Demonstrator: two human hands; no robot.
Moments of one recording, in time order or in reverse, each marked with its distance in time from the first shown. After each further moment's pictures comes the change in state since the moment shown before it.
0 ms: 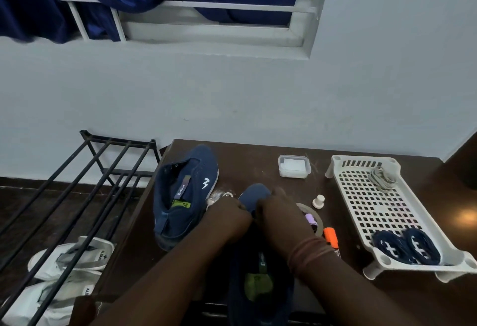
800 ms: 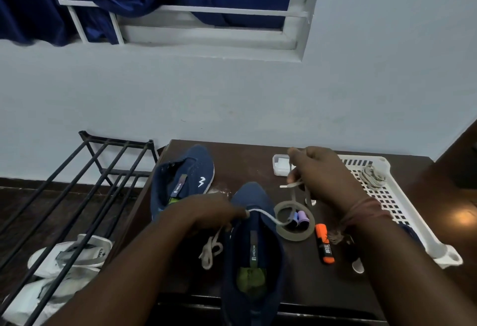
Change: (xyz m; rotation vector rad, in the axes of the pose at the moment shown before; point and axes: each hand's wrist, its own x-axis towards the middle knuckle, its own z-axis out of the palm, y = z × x) left_hand -0.011 -0.003 -0.037 0.000 -0.282 -0.026; right_hand -0.022 0.037 -0.108 0.922 0.276 0.272
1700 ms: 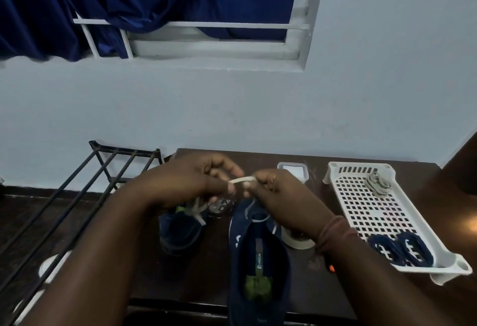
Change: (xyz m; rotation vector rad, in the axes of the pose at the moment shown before) left_hand -0.073 0.023 -0.068 -0.153 0.053 0.422; right_hand -0.011 -0.005 0.047 -0.136 -0.316 -0.447
